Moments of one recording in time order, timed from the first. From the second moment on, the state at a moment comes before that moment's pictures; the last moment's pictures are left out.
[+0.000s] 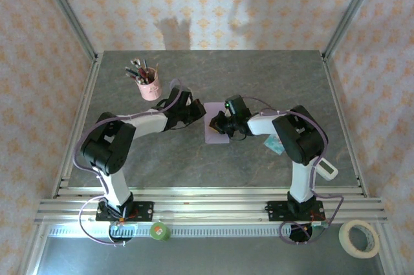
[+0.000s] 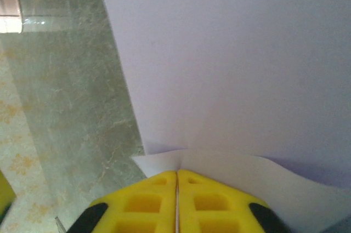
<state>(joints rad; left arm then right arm) -0.46 1.80 1.00 0.06 0.29 -0.96 0.55 1.93 0.96 0.12 -0.44 1.03</state>
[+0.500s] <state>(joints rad) -0.49 1.87 1.00 0.03 0.29 -0.95 0.55 1.93 0.98 0.09 -0.44 1.02</state>
